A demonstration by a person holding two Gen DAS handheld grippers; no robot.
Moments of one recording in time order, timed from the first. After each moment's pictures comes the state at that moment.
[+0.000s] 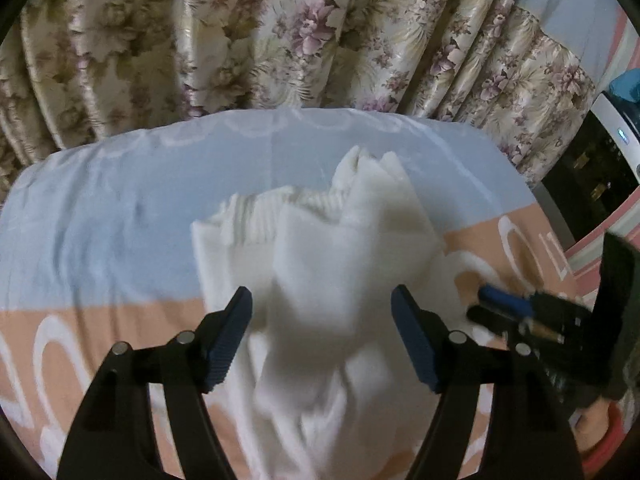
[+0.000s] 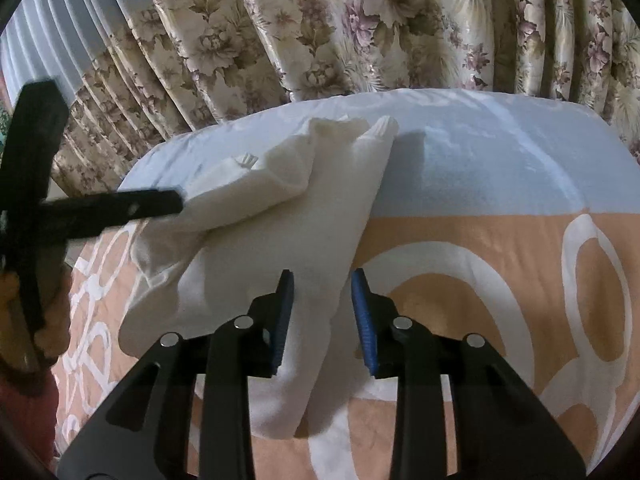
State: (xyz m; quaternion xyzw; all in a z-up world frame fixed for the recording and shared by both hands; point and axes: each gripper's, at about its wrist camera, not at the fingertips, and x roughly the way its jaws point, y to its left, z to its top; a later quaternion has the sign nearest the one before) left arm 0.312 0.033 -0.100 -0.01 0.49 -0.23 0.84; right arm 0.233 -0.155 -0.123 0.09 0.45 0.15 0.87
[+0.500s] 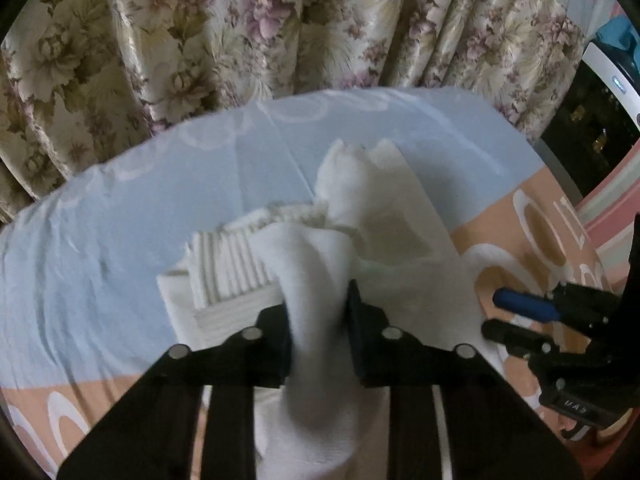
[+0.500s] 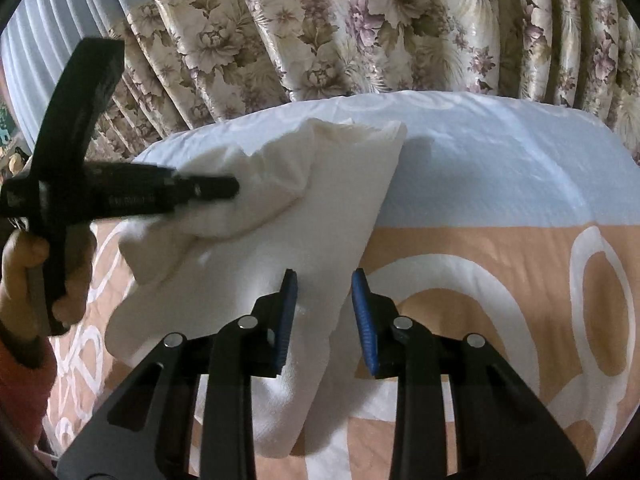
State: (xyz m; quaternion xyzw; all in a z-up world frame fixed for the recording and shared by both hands) left arm 0.347 0.005 -0.118 0.07 0.49 -0.26 0.83; right arm 0.244 -0.146 -0.127 0.08 0.45 0.15 0.88
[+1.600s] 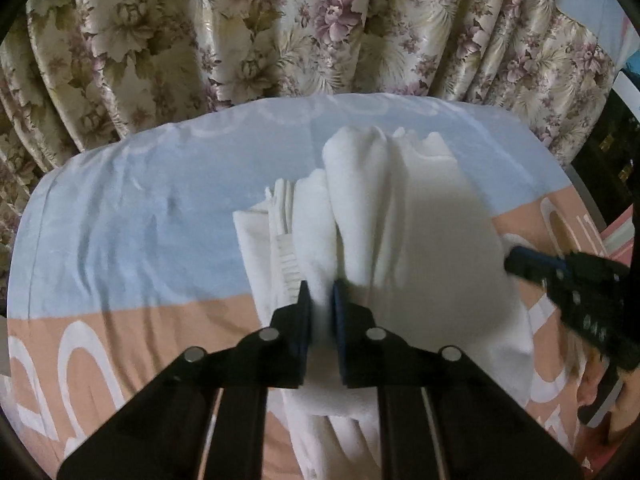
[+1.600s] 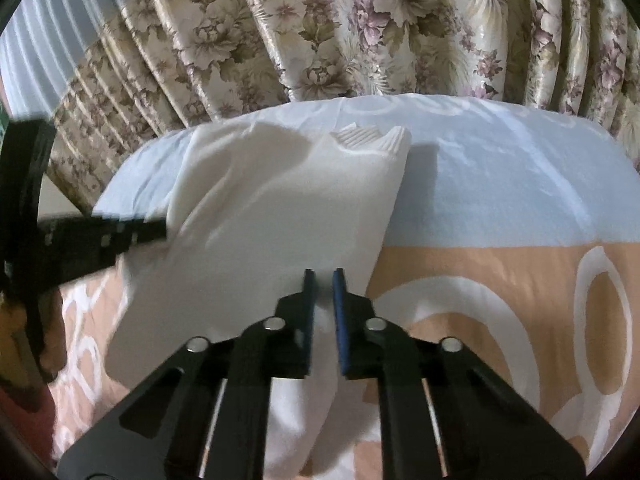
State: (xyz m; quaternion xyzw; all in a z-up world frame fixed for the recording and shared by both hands) left arm 0.304 0.055 -0.125 0.04 0.49 -0.18 0.85; right arm 0.269 -0.140 -0.123 0.09 0.46 0.14 0.87
